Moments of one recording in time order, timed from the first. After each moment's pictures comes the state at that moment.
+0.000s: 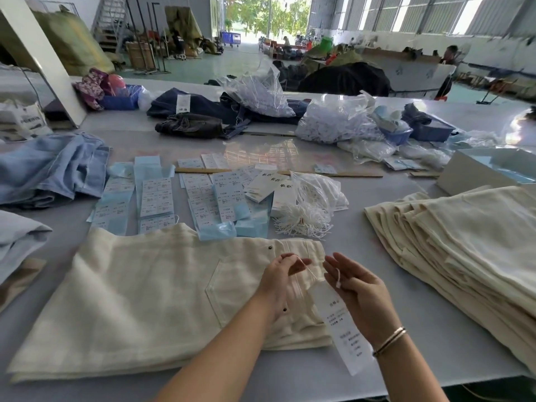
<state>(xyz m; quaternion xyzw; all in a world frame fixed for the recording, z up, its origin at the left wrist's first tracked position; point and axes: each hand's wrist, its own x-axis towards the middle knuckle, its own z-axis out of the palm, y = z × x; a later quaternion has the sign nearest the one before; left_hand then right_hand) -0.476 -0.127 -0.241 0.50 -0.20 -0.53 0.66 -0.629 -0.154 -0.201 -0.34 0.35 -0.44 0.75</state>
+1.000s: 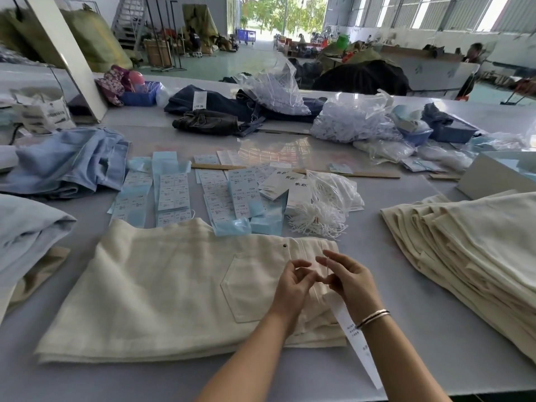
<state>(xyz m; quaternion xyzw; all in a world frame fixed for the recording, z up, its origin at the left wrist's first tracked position) -0.488 -0.101 -0.256 0.49 -0.26 -0.48 0.68 -0.589 -0.166 -0.217 -0.49 0.40 -0.37 0.68</state>
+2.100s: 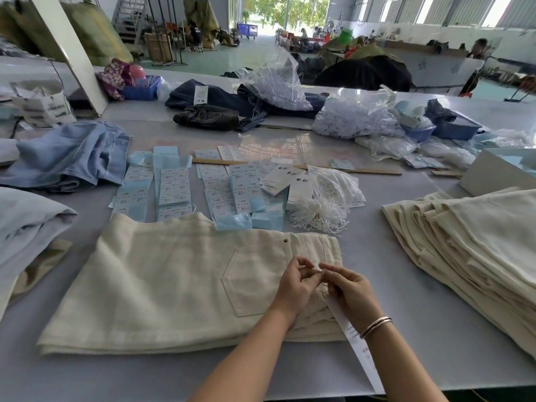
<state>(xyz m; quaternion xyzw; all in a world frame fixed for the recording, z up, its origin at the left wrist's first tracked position) -0.491 -0.106 -0.262 0.52 -0.30 -0.46 0.66 -0.602 -0.165 -0.245 -0.47 0.39 -0.34 0.71</state>
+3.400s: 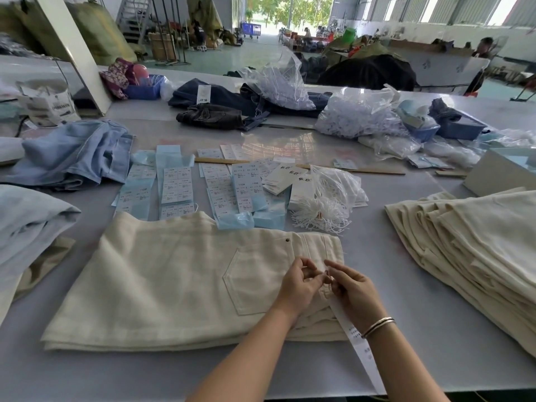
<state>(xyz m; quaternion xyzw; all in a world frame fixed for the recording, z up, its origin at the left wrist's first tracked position) -0.491 -0.105 -0.262 0.54 -0.33 -0.44 0.64 -0.604 -0.168 -0.247 -0.45 0.38 -0.35 0.73</state>
